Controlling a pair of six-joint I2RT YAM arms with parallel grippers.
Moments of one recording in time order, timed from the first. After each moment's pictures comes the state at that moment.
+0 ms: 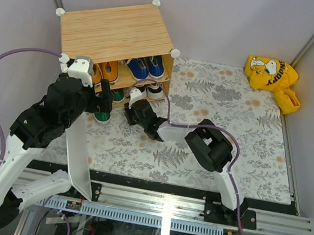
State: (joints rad) left arm -0.54 0.85 1.32 -0.88 -0.37 -0.31; right arm 0.95 2.26 1.44 0.38 0.11 0.19
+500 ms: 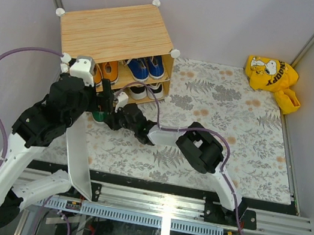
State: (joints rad) left arm -0.54 0.86 1.32 -0.88 -0.37 -0.31; right arm 1.03 2.30 1.50 0.49 -0.10 0.35
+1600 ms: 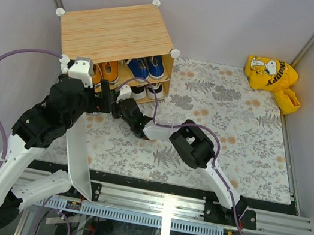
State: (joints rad) left arm -0.54 0.84 1.29 -0.88 -0.40 -0.31; right arm 1.00 2.50 1.77 0.52 0.19 0.29
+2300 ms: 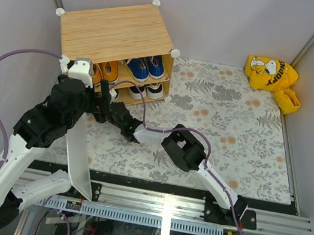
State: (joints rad) left arm -0.54 0.84 1.29 -0.88 -0.43 -0.31; right arm 1.07 2.58 1.88 0.58 -0.01 0.32
